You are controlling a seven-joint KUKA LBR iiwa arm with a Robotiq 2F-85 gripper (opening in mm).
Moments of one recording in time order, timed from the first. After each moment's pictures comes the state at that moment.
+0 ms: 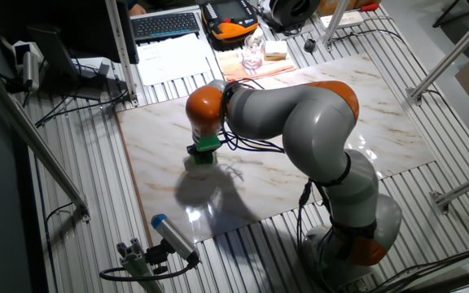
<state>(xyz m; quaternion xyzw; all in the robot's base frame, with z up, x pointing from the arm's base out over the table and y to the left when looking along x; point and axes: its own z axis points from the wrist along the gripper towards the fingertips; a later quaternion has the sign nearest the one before) 0.496 0.327 0.037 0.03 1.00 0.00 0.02</state>
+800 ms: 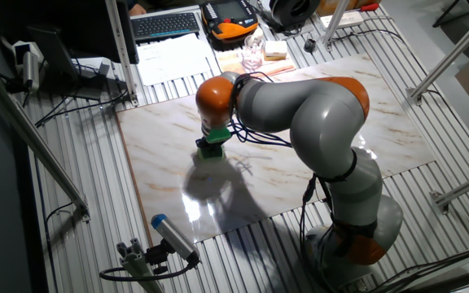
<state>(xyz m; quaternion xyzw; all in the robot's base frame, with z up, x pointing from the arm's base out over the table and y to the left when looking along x) 0.514 0.285 0.043 0.01 1.00 0.00 0.02</state>
